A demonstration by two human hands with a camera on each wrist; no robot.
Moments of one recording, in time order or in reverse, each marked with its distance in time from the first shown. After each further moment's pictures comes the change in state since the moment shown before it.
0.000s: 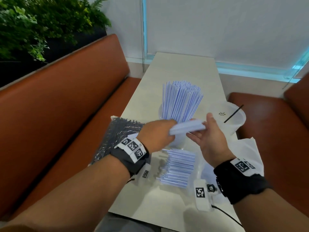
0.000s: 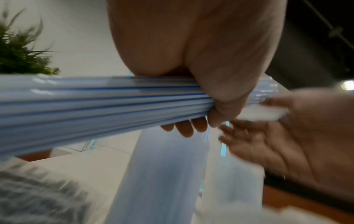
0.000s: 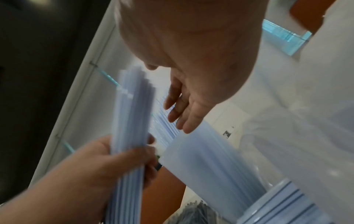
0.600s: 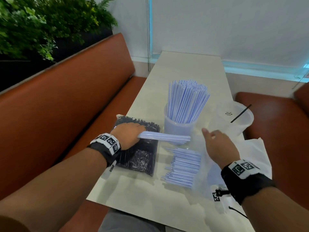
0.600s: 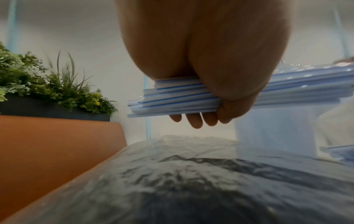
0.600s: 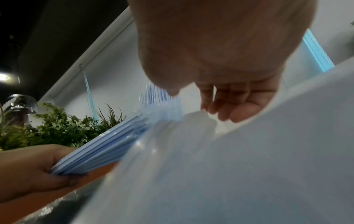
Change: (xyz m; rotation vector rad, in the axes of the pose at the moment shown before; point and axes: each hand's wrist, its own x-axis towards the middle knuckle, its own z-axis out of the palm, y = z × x) left_hand -0.042 -0.118 -0.012 0.408 -0.288 -0.076; right_hand 0.019 0.024 -0.042 -1.239 0.165 -0.115
